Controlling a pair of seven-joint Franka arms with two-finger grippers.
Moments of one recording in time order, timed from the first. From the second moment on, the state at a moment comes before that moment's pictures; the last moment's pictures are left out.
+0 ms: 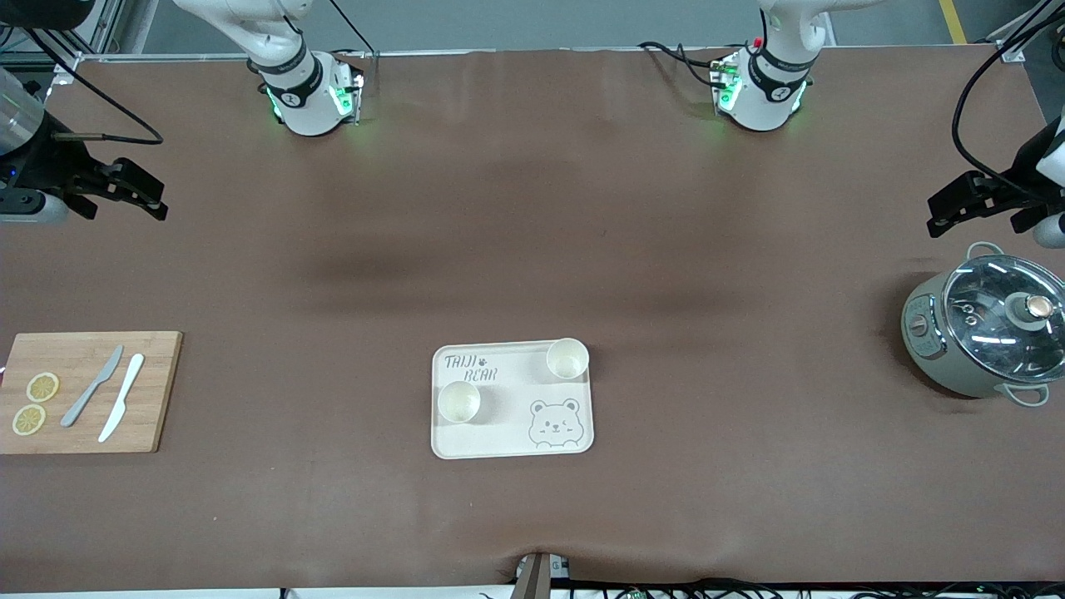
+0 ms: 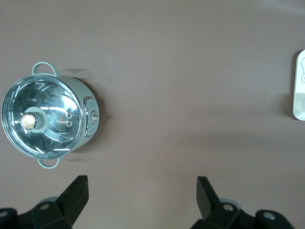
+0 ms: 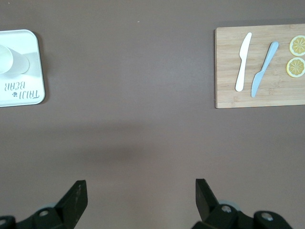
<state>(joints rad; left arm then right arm) 0.09 0.06 -0.16 -1.44 0.07 1.52 -0.08 -0.11 -0.15 0.12 -1.80 0.01 1.67 0.03</state>
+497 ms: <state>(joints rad) 0.09 0.06 -0.16 -1.44 0.07 1.52 -0.08 -0.11 -0.15 0.12 -1.80 0.01 1.68 0.03</state>
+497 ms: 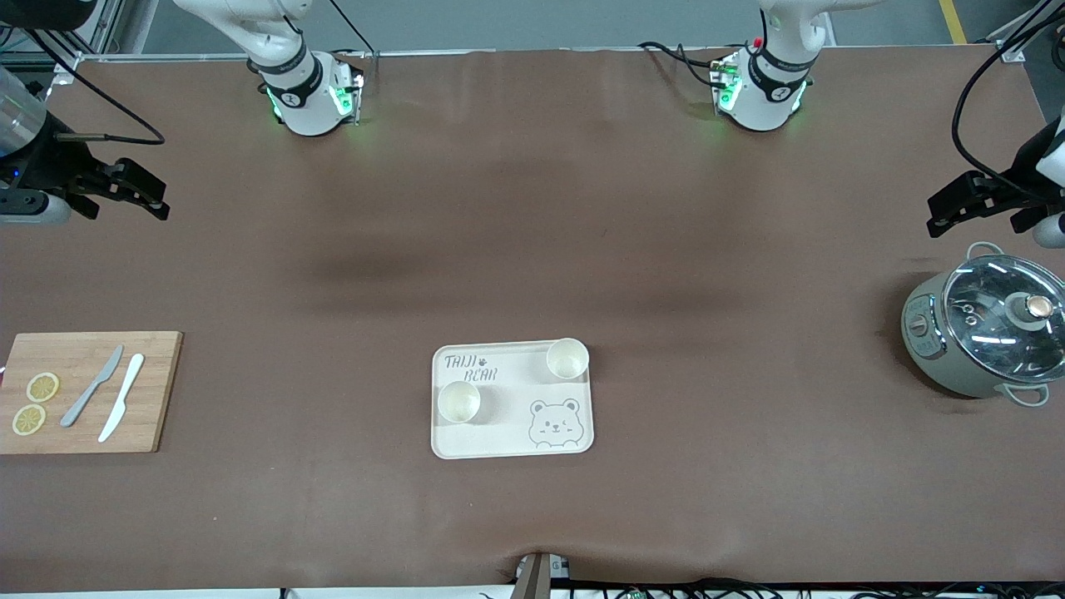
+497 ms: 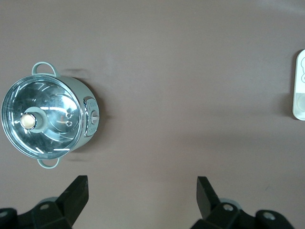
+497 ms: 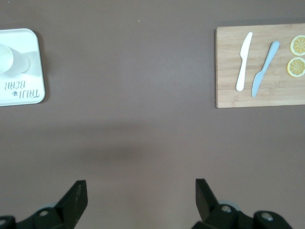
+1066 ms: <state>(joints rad) 0.08 0.17 -0.17 -1.45 0.07 1.55 -0.09 -0.11 -0.07 0.12 -1.67 0.01 1.64 0.02</state>
